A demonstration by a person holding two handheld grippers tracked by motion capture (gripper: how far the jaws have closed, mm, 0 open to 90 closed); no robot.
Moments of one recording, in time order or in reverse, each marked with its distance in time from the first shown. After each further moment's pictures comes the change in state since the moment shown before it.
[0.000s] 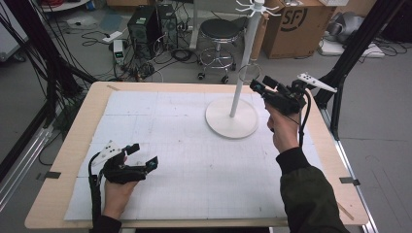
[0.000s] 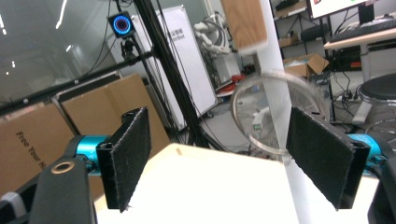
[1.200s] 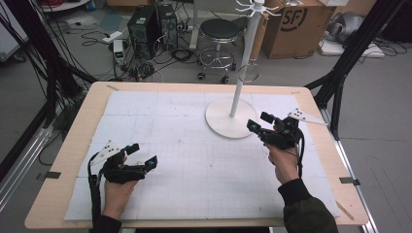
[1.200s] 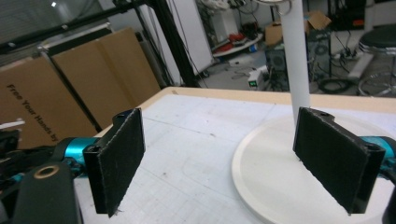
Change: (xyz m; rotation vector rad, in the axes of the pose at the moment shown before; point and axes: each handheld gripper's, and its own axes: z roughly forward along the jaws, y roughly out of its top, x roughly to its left) left arm 0.002 0.000 0.000 -0.006 -0.008 -0.022; right arm 0.002 -0.078 -0.038 0.138 -0.014 -0.024
